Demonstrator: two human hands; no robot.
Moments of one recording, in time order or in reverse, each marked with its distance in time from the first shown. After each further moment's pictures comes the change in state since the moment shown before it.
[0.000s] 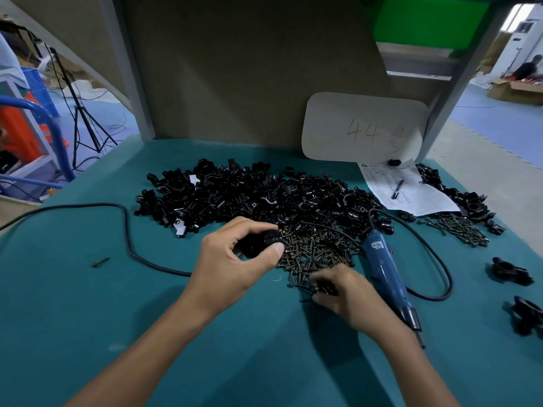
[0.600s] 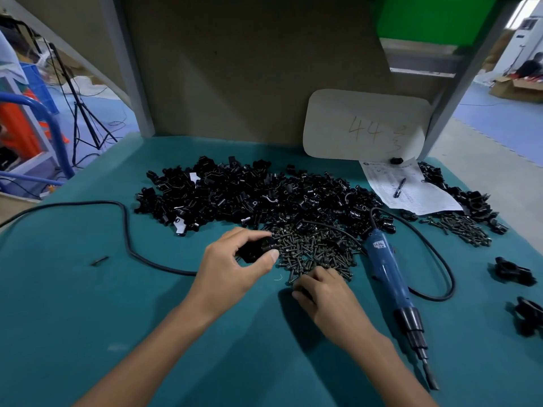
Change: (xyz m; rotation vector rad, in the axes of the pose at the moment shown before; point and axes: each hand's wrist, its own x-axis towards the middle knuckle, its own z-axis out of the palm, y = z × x) left_hand -0.005 -0.027 0.001 0.177 0.001 -0.073; right_hand 0.006 -0.013 0.043 -0.182 0.151 -0.204
